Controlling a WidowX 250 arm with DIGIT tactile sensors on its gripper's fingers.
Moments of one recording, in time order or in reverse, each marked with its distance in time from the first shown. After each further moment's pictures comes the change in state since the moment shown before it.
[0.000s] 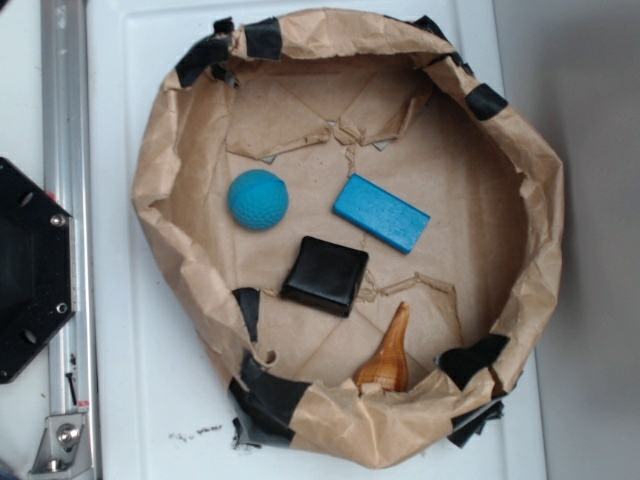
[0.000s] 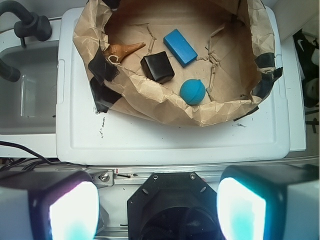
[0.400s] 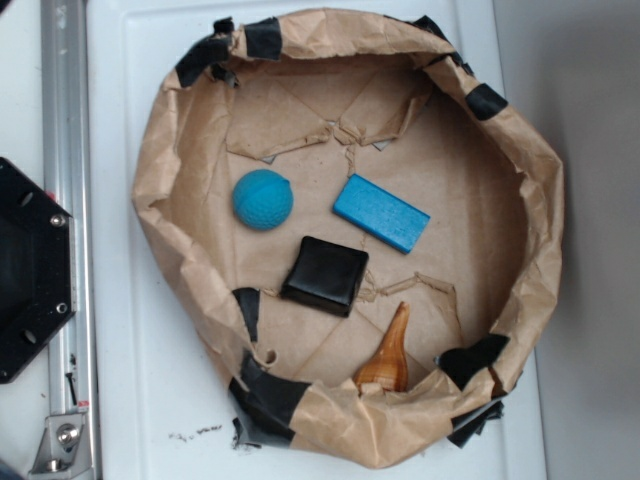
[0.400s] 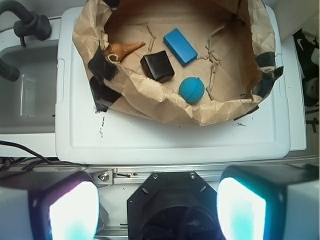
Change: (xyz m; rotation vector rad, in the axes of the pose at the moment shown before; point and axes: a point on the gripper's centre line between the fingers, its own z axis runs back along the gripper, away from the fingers) arm -0.001 0.000 -0.004 -0.006 0.016 -0.018
